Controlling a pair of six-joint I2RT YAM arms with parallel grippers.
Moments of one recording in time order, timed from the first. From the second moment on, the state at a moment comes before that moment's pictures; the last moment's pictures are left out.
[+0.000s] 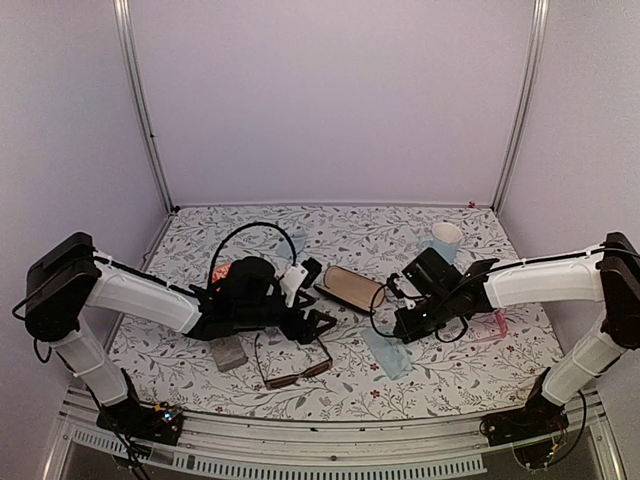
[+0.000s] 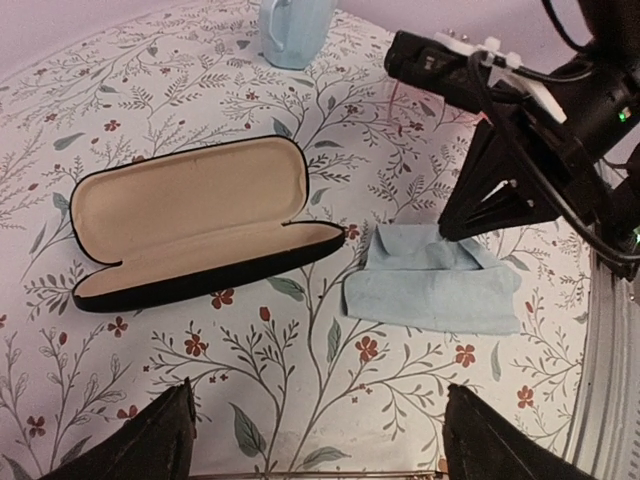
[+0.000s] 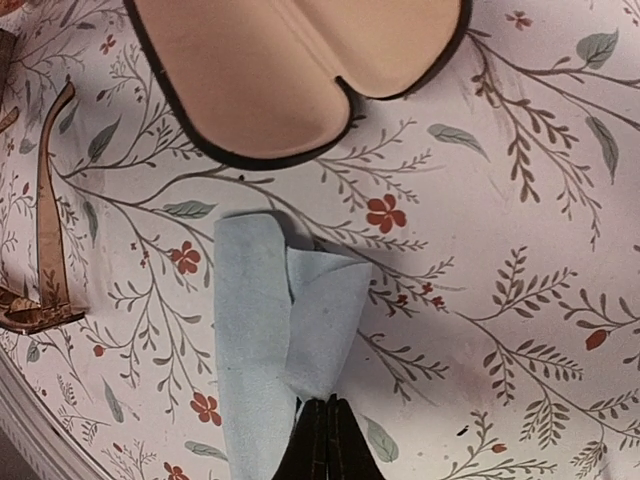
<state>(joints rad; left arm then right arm) -0.93 1.65 0.73 0.43 0.14 -0.18 0.82 1.54 0.85 -0.39 -0.06 0.41</state>
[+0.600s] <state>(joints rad) -0.93 1.67 0.75 0.43 0.15 -0.17 0.72 1.53 0.84 -0.48 0.02 0.41</state>
